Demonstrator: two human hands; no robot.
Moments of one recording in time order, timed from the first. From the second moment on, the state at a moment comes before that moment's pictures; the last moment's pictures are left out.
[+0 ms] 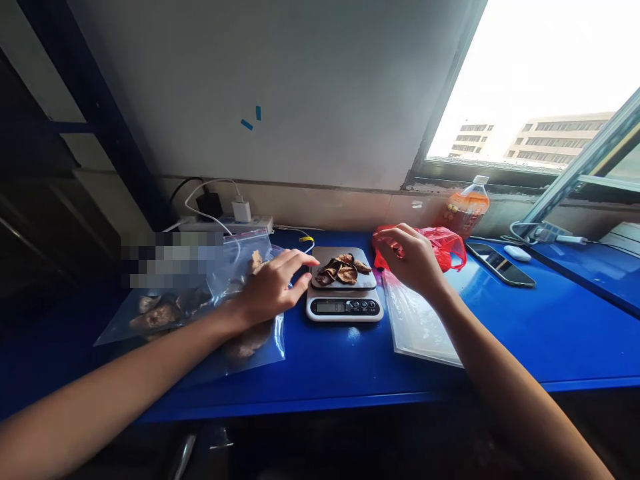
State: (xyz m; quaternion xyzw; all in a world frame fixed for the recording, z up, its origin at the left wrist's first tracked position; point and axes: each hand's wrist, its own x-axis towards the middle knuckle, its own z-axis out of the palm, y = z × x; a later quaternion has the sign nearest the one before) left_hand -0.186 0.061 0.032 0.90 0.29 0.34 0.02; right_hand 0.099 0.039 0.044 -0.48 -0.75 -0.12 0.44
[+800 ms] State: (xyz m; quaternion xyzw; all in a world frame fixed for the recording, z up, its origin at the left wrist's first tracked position) left_hand -0.197 0.078 0.030 0.93 0.36 0.07 -0.10; right_hand 0.122 0.026 0.061 -0.56 -0.81 -0.06 0.19
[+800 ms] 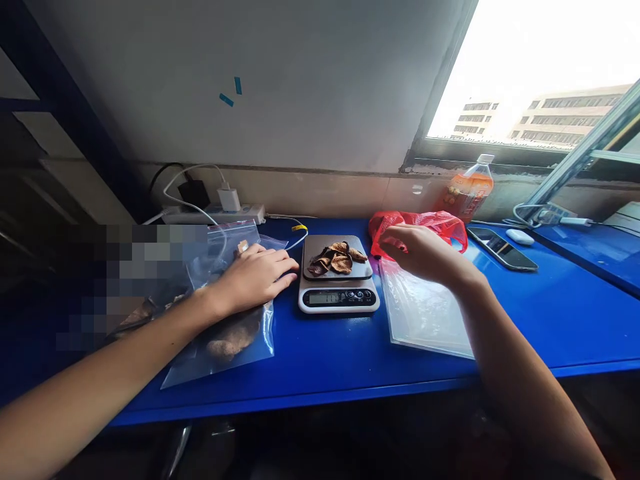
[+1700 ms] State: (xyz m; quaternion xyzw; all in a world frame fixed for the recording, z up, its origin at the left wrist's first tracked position) left_hand -0.136 0.118 0.069 0.88 0.43 0.11 0.19; right_hand 0.142 0.042 0.046 -0.59 -0.79 0.07 0.10
